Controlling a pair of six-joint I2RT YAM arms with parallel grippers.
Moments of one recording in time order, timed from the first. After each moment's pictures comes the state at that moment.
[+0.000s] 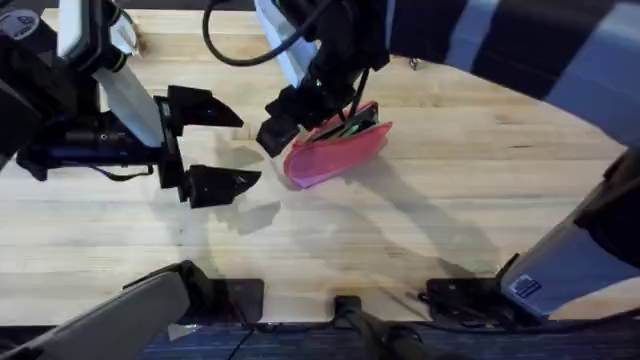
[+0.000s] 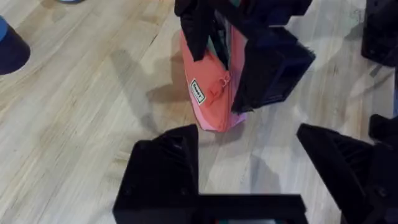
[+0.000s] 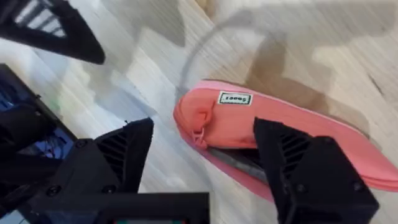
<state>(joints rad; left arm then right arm) 0.41 1.27 0.90 -1.31 1.03 1.59 0.75 1.91 1.66 -1.03 -0.24 0.02</state>
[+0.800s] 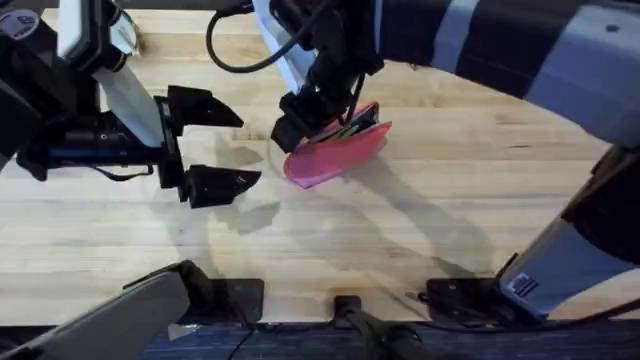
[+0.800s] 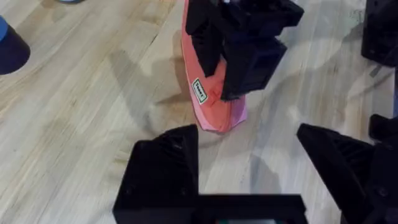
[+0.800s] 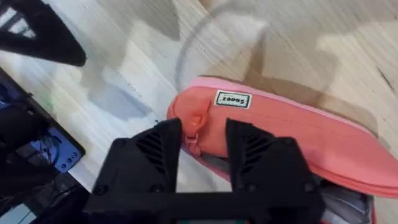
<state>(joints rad) 0.41 1.27 0.90 -1.31 1.03 1.59 0.75 1.94 1.66 -1.05 -0.23 0.01</state>
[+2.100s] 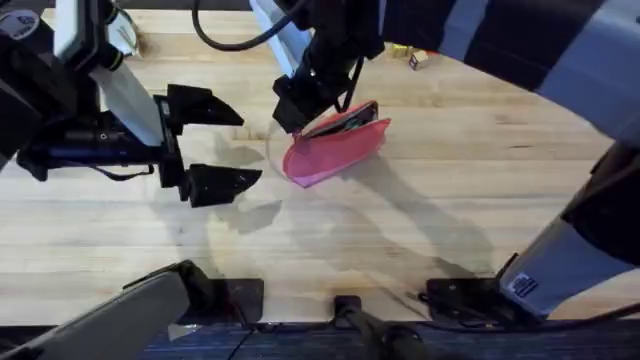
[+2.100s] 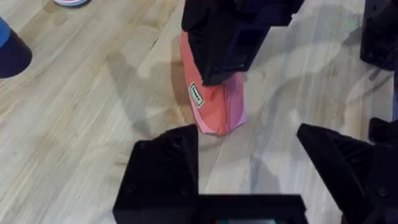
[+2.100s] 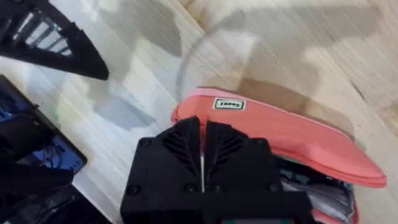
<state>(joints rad) 0.41 1.27 0.90 -1.31 1.05 1.59 0.75 1.94 1.75 -1.07 -0.19 0.01</state>
